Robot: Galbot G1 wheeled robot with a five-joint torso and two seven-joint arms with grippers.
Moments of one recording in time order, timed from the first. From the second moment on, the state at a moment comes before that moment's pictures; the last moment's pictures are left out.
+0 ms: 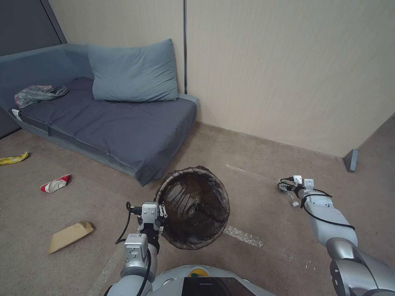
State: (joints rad) left arm 1.92 -1.53 -0.21 -2.48 0.13 0.38 -0.22; right arm -0.64 1.07 0.62 0.54 0.09 -0.14 -0.27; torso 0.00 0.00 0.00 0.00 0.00
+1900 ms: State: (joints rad) left arm 1.92 -1.52 -0.22 -2.47 0.12 0.38 -0.23; right arm -0.59 1.16 0.66 0.43 0.07 -0.16 -0.20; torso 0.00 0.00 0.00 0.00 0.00
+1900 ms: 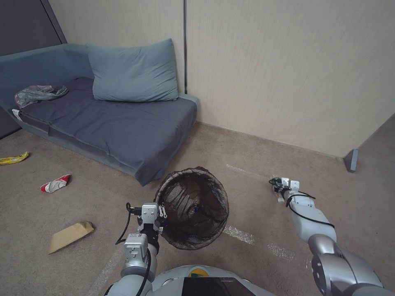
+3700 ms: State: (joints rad) left arm 1.87 -1.55 -0.19 -2.41 0.05 0.41 -0.22; right arm -1.42 1.13 0.21 2.05 0.40 0.09 -0.39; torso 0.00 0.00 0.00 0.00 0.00
